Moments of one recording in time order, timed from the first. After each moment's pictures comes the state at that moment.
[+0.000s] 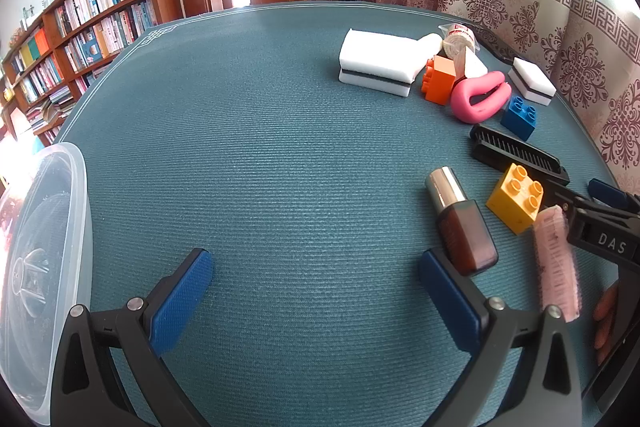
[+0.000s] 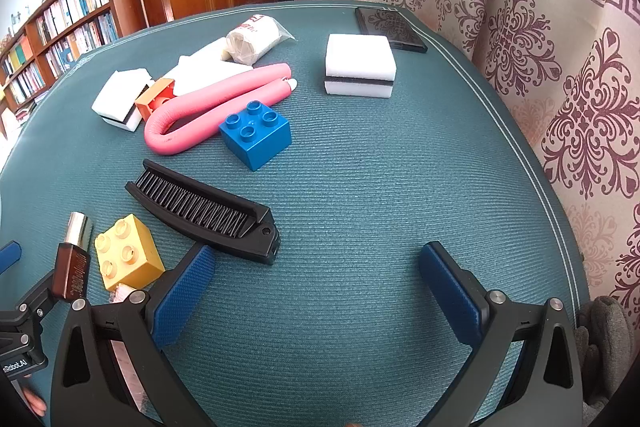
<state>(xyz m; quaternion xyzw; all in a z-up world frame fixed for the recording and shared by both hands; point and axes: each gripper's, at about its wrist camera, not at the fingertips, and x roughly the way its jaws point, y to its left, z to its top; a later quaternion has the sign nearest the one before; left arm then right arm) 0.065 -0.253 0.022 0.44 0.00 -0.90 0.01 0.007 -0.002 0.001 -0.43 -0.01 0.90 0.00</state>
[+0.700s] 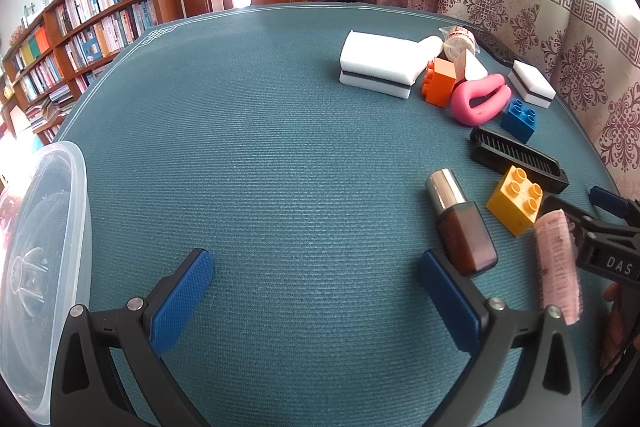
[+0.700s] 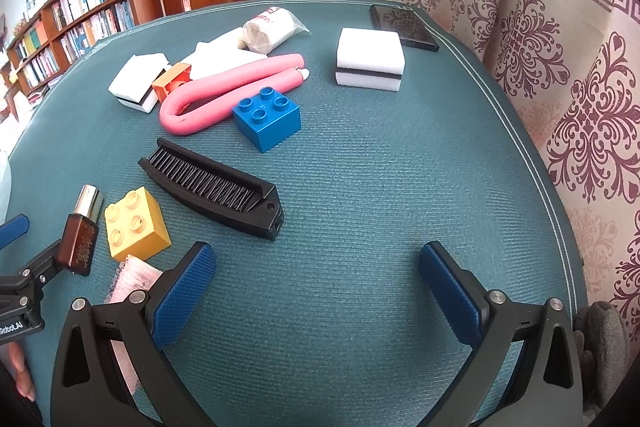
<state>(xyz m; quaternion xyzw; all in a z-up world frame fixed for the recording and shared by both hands) 0.060 -0.250 0.021 0.44 0.01 -0.90 0.01 0.013 0.004 0.000 -0.44 -0.02 0.90 -0.03</state>
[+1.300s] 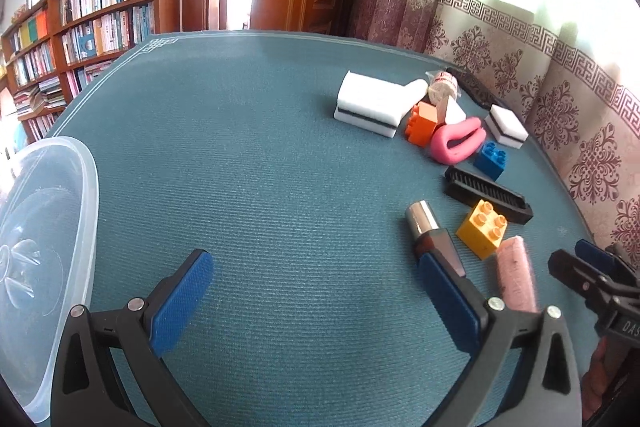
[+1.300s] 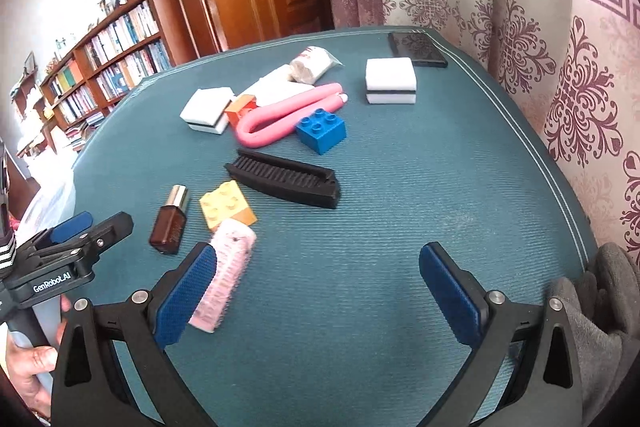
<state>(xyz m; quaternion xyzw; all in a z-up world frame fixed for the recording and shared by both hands) 0.076 -0.264 0.039 0.38 0.07 -0.92 -0.03 0.071 -0.003 0.028 -0.38 0.04 0.92 -0.09</state>
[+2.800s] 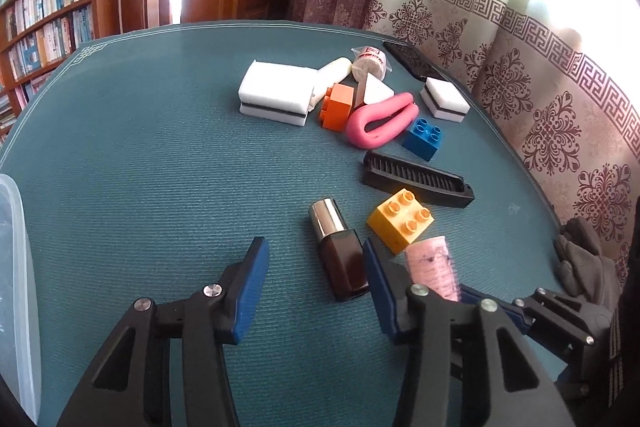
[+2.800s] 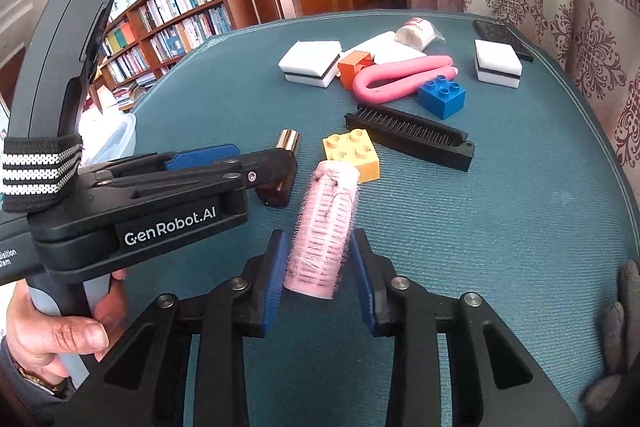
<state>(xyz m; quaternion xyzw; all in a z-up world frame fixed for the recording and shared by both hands) 0.060 -0.218 0.044 0.42 0.05 -0.90 -0.13 0.089 -0.068 0.014 -0.41 0.01 0.89 -0.18</state>
